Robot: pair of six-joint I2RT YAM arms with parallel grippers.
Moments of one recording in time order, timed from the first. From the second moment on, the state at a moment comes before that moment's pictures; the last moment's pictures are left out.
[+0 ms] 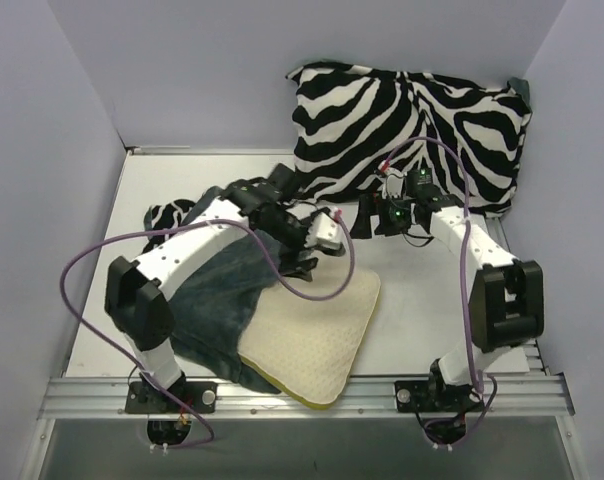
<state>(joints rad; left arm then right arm) -0.66 1.73 1.68 -1.01 0.72 0.90 0.19 1.58 1.17 -0.46 -0.52 0.01</state>
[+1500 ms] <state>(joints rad) -1.25 2.11 2.05 -1.16 -0.26 -0.37 -0.30 1.49 1.05 -0.68 -0.74 0.14</state>
